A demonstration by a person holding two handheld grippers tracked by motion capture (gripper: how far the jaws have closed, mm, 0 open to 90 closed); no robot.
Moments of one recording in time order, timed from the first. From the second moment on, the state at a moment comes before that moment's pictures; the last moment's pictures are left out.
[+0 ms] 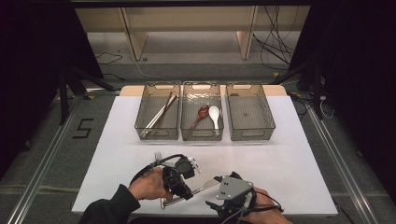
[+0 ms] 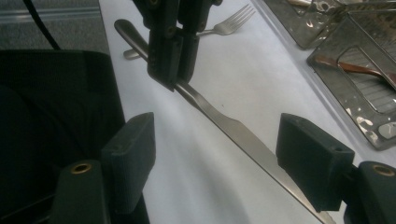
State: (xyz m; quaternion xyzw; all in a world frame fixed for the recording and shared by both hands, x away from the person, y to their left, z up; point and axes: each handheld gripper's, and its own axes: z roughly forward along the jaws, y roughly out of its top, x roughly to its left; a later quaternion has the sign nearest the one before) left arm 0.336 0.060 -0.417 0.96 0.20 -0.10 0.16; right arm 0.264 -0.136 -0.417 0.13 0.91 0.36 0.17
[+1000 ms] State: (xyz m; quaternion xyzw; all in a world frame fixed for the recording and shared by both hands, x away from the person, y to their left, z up) left arm 0.329 0.040 -0.409 0.97 0.16 -0.14 0.15; right arm 0.261 -0.117 -0.437 0.02 0.94 0.28 0.22
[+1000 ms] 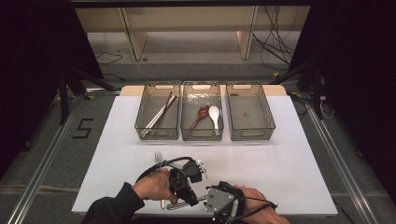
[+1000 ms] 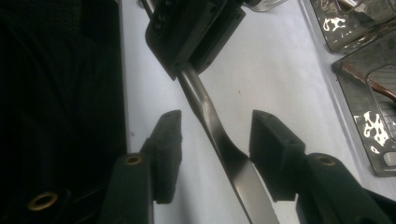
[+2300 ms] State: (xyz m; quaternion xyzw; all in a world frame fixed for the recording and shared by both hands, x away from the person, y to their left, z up) left arm 0.343 0.071 -0.379 0.94 0.22 -0.11 0.23; right arm 0.260 -0.129 -0.441 -0.03 0.94 0.23 0.23
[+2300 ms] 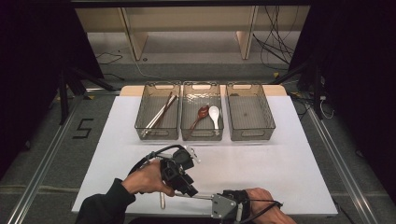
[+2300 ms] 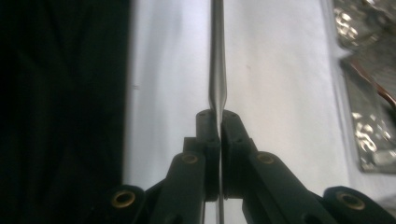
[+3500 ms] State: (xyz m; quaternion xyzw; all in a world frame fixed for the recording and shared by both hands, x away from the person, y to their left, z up) left arm 0.331 0.172 -0.406 0.87 0.35 0.05 0.34; right arm 0.401 -0.223 -0.378 0.28 0.87 0.31 0.28
